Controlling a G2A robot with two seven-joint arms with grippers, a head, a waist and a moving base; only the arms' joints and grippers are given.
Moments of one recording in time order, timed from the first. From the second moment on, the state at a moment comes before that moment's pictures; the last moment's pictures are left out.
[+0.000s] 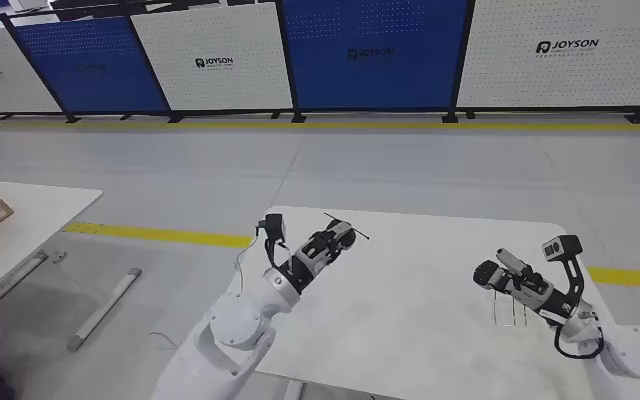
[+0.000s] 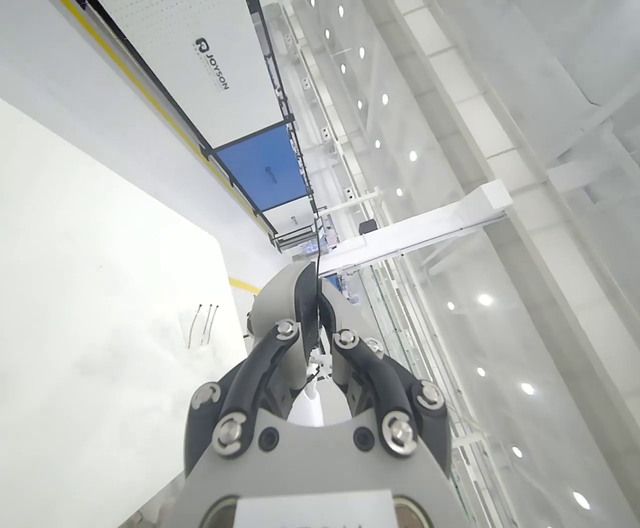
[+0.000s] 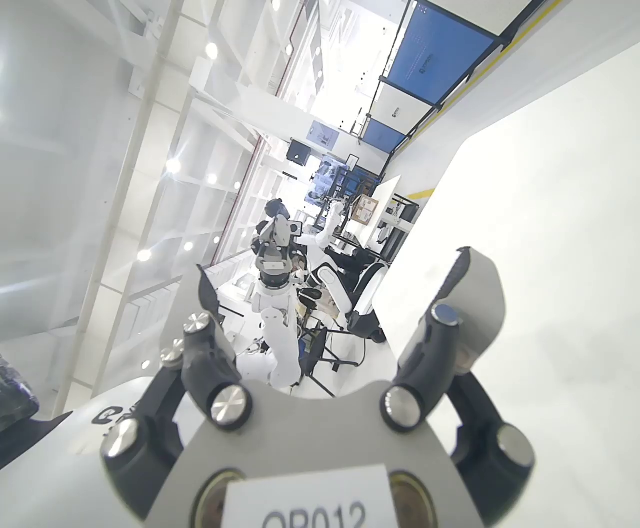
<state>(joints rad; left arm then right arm) 1.48 -1.12 -1.30 -2.06 -0.28 0.21 -0.17 -1.25 -1.05 1.41 -1.41 0.50 -0.30 0.97</state>
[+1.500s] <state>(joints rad) 1.52 -1.14 -1.27 -2.04 -0.20 0.18 -0.18 -1.25 -1.05 1.41 -1.41 0.50 -0.30 0.97</state>
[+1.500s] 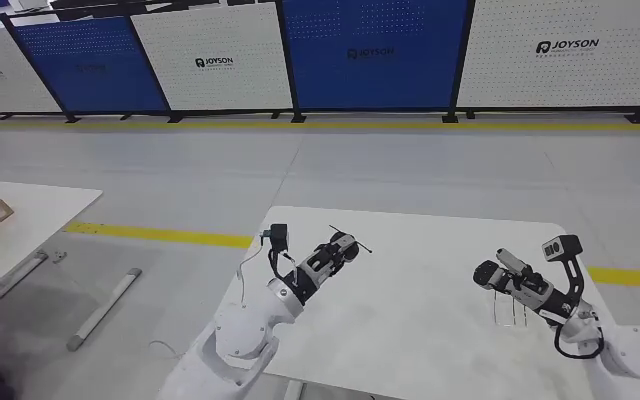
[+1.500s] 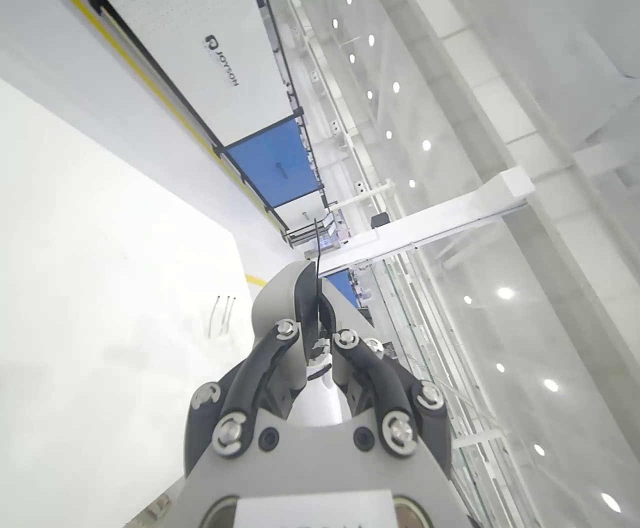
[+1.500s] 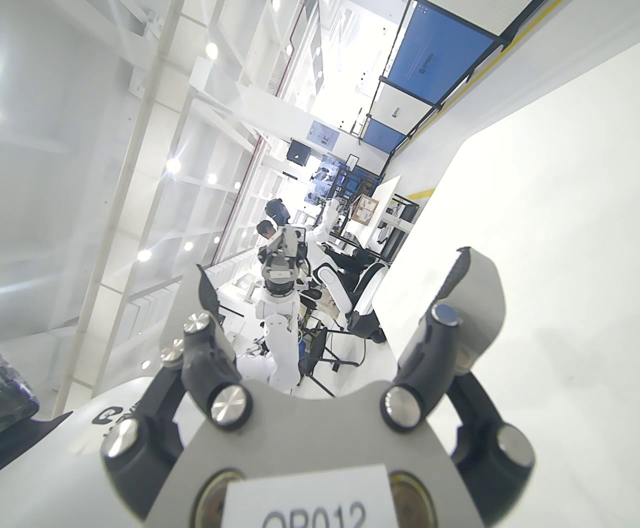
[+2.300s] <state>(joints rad) 1.47 -1.16 -1.27 -2.10 -0.13 0.15 -0.05 -1.25 -1.05 1.41 -1.41 0.50 -0.30 0.97</state>
